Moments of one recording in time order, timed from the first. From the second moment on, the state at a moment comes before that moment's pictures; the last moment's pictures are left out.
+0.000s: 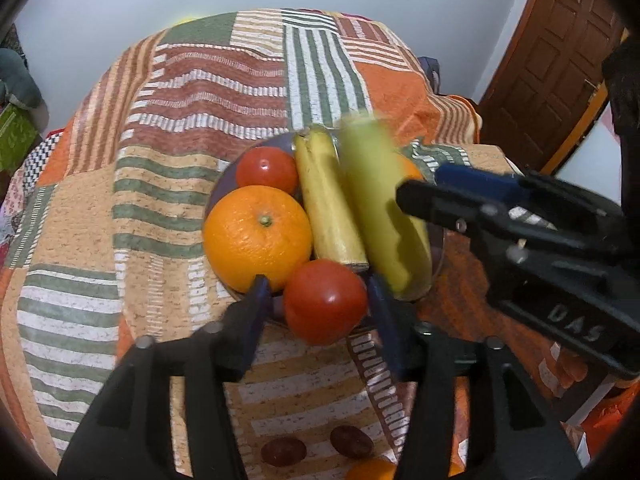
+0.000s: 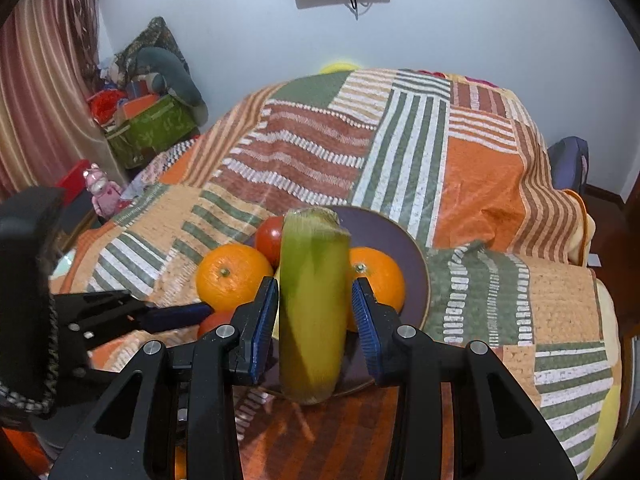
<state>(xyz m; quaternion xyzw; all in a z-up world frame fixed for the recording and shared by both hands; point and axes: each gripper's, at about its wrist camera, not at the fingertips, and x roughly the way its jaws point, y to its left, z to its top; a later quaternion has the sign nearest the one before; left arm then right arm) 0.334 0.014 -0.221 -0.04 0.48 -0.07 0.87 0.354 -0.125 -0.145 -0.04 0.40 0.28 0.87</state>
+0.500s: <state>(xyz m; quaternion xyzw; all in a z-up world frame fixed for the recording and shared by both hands) 0.294 0.030 -0.175 -0.04 0.44 -0.05 0.90 0.317 -0.144 -0.115 -0.04 0.38 0.29 0.88</state>
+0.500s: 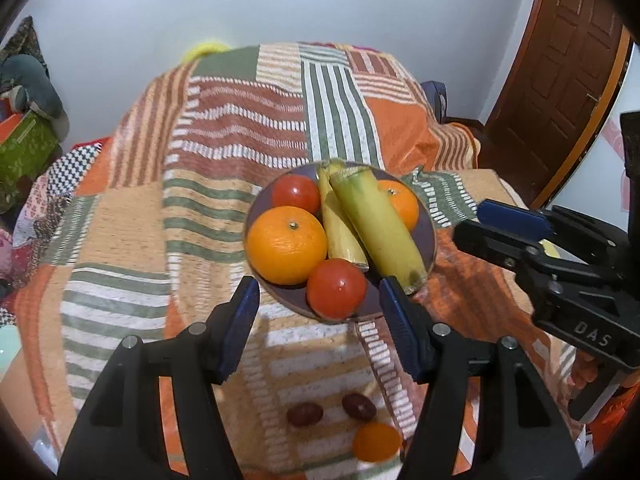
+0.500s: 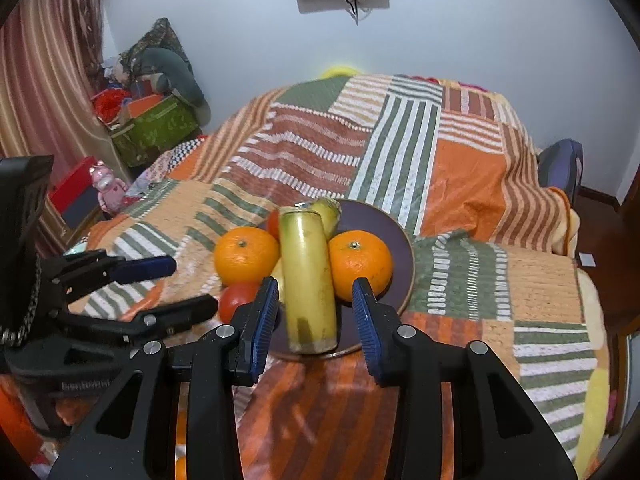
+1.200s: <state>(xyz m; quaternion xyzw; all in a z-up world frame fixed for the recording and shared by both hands) 0.181 0.039 -0.152 -0.02 0.44 -0.03 0.90 0.212 -0.147 -0.110 -0.05 0.38 0.30 0.87</state>
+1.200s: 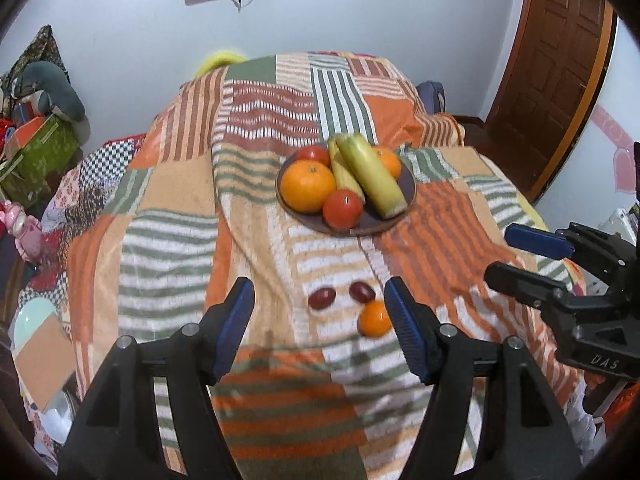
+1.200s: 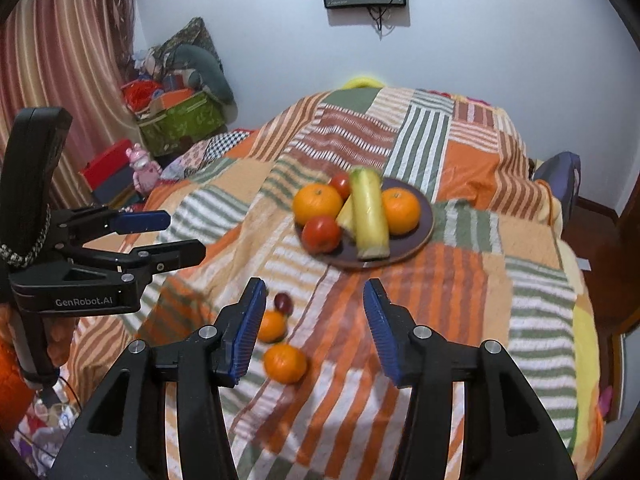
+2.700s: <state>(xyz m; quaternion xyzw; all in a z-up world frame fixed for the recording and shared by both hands) 0.214 -0.009 -0.240 -0.02 0.52 -0.10 0.85 0.229 -0.185 -0.161 -0.01 0.44 0.29 0.85</state>
